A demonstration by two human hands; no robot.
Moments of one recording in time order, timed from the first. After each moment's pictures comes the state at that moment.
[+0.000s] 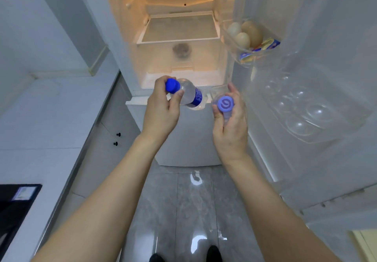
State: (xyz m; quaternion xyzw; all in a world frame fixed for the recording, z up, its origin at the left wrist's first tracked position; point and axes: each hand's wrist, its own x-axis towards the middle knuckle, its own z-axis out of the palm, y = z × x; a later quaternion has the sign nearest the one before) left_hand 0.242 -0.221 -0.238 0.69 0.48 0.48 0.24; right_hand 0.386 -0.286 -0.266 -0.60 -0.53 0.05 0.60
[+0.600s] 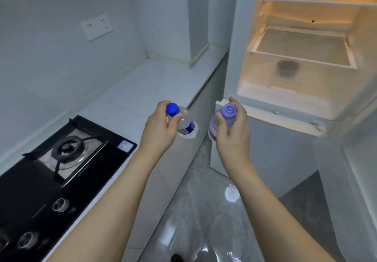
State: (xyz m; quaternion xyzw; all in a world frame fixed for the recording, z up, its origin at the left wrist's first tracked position) left_hand -0.017 -0.284 -0.233 0.56 0.71 0.42 0.13; right_hand 0.158 -0.262 -0.243 -0.49 -0.61 0.31 0.53
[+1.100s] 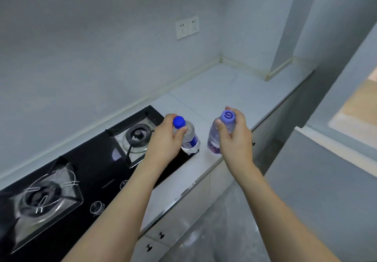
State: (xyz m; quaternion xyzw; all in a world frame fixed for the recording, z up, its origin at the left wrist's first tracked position) left_hand -0.201 -0.356 -0.239 0.42 0.82 0.37 0.08; right_hand -0.048 -0.264 -0.241 -0.41 -0.68 0.45 0.41
